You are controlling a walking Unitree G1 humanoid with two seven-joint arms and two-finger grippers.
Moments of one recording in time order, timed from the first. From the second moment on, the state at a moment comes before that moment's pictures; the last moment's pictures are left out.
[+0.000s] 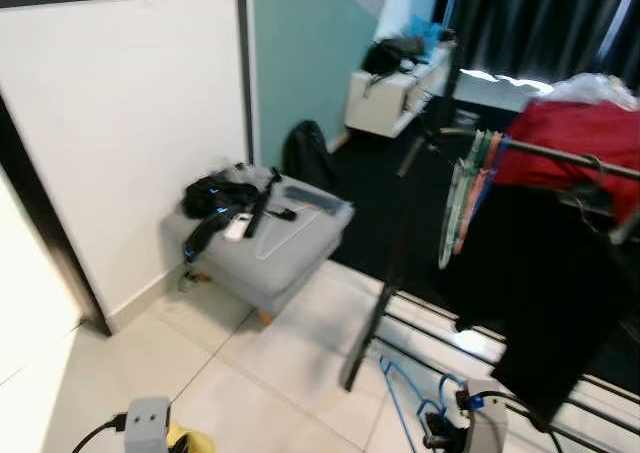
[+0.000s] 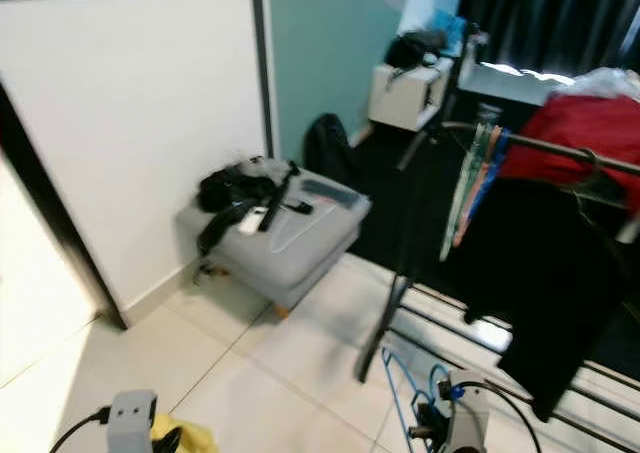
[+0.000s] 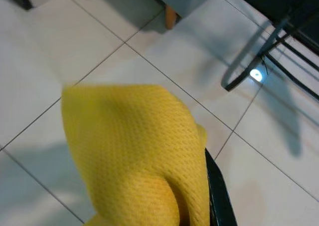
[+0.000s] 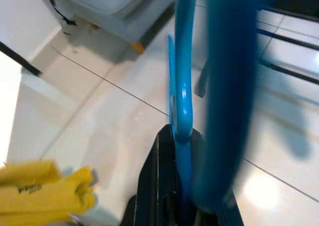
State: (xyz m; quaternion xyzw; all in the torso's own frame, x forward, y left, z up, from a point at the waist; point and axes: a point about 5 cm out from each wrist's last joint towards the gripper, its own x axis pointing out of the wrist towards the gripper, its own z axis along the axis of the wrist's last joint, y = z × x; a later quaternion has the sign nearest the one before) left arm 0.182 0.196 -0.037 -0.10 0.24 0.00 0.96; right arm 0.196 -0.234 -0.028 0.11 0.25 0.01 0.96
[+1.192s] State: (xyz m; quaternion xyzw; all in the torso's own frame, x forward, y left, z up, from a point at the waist) left arm 0.191 0.191 -0.044 -0.15 0.21 -0.02 0.97; right arm 0.201 -0.242 -0.035 0.11 0.23 -0.02 0.97
